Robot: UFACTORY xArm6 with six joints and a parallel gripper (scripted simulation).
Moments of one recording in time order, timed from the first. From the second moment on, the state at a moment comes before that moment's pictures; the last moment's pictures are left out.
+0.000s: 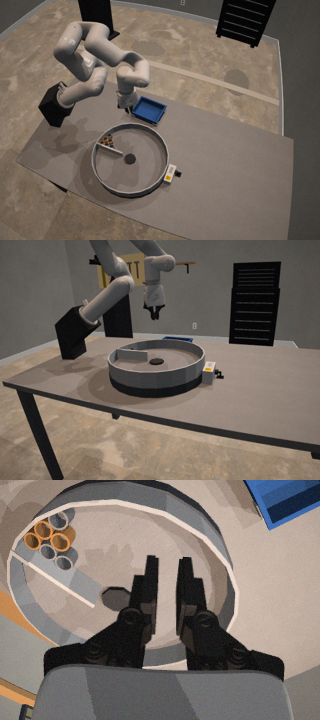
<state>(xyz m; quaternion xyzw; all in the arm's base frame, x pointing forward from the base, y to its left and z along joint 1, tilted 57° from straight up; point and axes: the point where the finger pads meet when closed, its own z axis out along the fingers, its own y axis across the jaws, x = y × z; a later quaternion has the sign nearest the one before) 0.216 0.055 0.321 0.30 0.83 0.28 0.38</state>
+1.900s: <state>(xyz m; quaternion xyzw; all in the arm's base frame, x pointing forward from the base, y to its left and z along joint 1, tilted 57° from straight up) 0.239 0.010 0.282 0.72 0.64 0.22 0.16</state>
